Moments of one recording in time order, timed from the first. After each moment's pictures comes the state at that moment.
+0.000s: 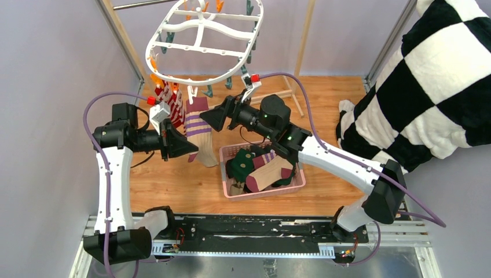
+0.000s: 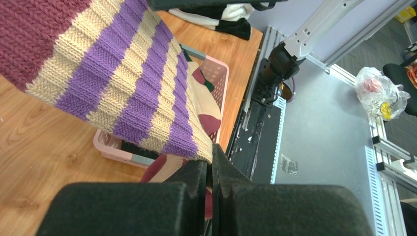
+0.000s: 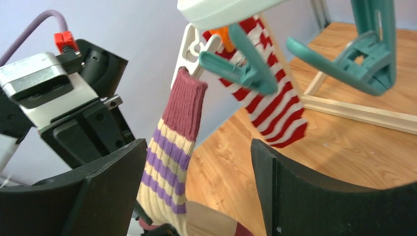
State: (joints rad) left arm 0.19 1.07 1.29 -1.43 1.40 0.84; right arm 0.96 1.48 1.31 0.30 -0.12 0.60
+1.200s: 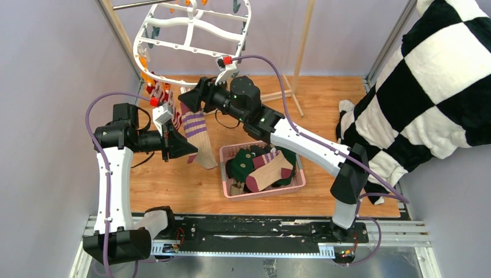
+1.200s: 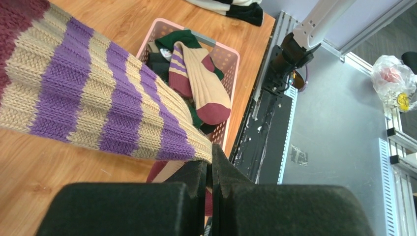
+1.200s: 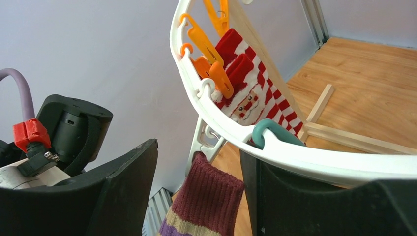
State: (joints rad) left arm 0.17 1.07 1.28 -1.43 1.33 0.85; right arm 0.98 1.80 1.75 0.15 -0.03 0.59
